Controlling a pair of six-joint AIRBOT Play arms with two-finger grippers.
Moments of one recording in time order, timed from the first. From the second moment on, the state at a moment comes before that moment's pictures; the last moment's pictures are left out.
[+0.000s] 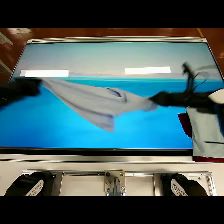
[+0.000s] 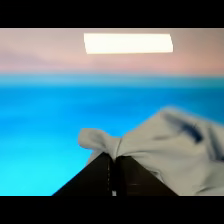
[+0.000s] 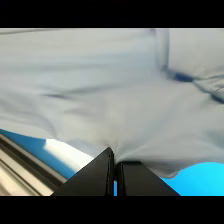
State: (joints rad) left arm -0.12 -0.71 1.08 1.31 -0.73 -1.48; right arm -0.12 -1.01 1.05 -0.68 1.18 1.10
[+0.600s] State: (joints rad) left arm -0.14 -0.54 1.90 1.37 -1.04 -1.50; right arm -0.12 -0.56 1.86 -1.14 1.19 1.45
